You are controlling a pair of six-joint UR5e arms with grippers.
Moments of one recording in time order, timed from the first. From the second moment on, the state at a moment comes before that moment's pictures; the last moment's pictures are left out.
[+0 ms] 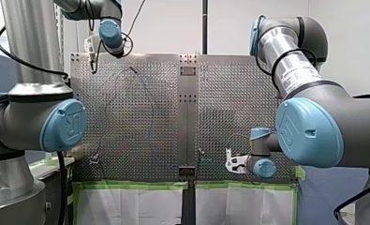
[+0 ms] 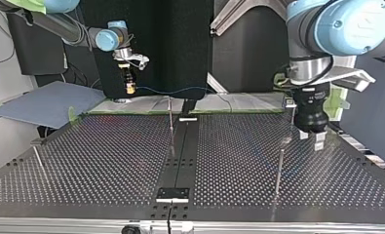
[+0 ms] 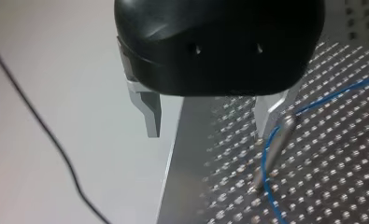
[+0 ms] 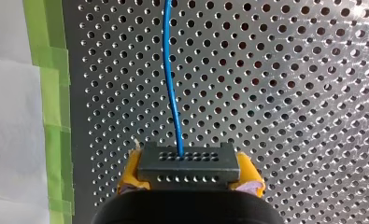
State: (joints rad) left arm -0.12 -1.38 -1.75 -3.13 -1.87 -1.71; right arm 1.87 -0.71 1.93 -1.08 1.41 1.51
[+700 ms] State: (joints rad) left arm -0.13 -1.38 -1.75 -3.30 -1.85 -1.66; right arm 1.87 -0.71 1.93 -1.08 1.41 1.51
